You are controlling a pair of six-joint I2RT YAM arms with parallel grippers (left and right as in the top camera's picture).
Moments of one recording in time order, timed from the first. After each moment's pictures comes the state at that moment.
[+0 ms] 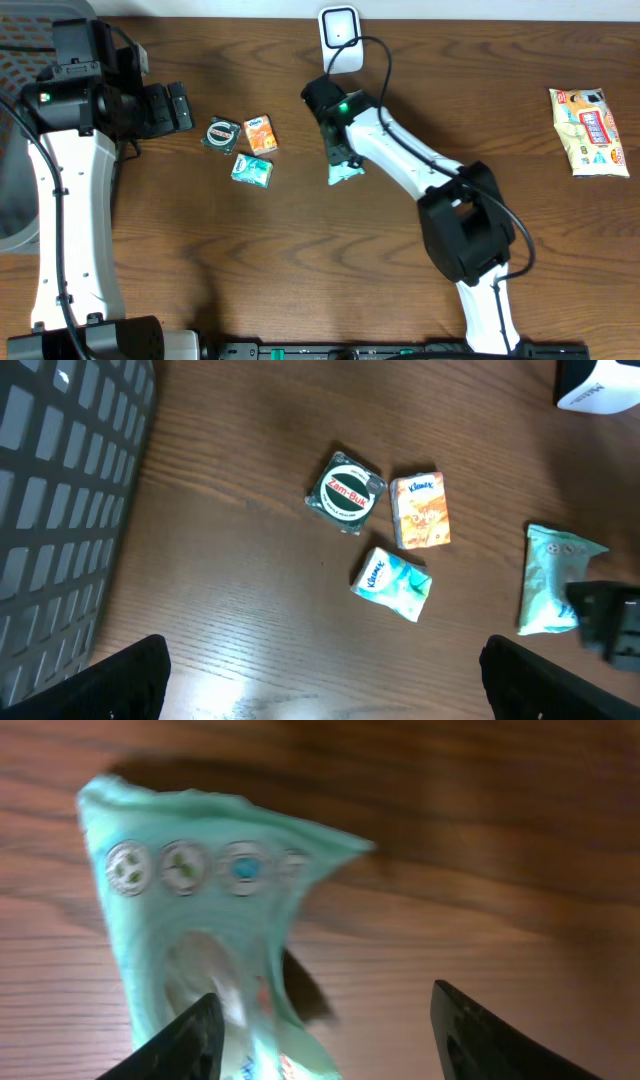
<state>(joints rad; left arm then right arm) 0.14 1.57 1.69 -1.23 0.12 -0.12 0.60 2.21 1.77 -0.98 0.31 0.44</state>
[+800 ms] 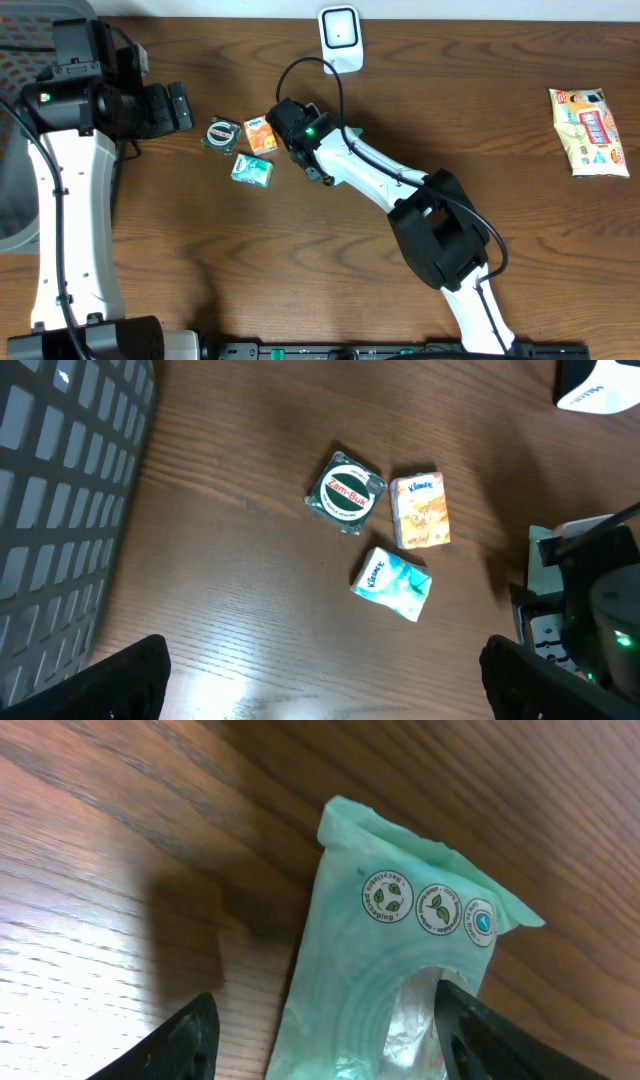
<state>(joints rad) 0.14 1.57 1.69 -1.23 0.12 -0.12 0.74 2.28 1.77 -0.86 0.44 0.17</state>
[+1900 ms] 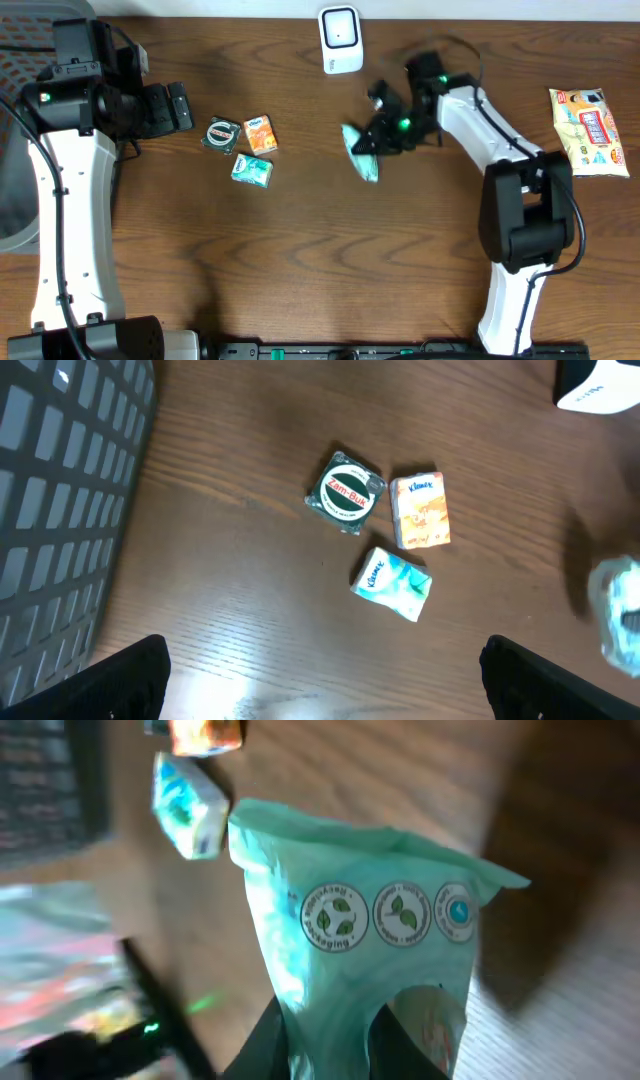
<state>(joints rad) 0.14 1.57 1.69 -1.23 0.12 -0.12 0.22 2.14 1.60 -0.91 -0.81 -0.01</state>
